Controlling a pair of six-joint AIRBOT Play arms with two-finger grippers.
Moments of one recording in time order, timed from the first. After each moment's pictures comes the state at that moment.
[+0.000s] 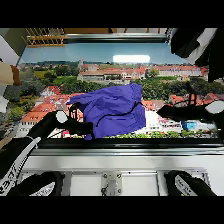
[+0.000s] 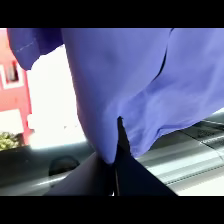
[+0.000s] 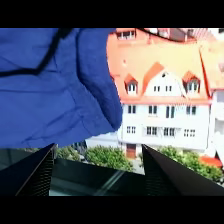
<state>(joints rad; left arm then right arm) -0.30 -1.23 0.71 1.09 -0.96 -1.66 -0.20 -1.05 0.76 -0.94 1.10 1.30</state>
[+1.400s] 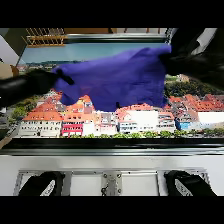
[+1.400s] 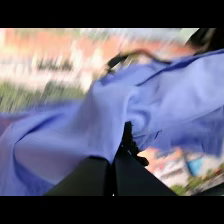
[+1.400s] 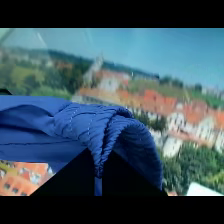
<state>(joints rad) -0.15 -0.72 1.33 1.10 -1.07 -1.67 0.10 -0.89 1.36 -0.93 0.84 1.25</state>
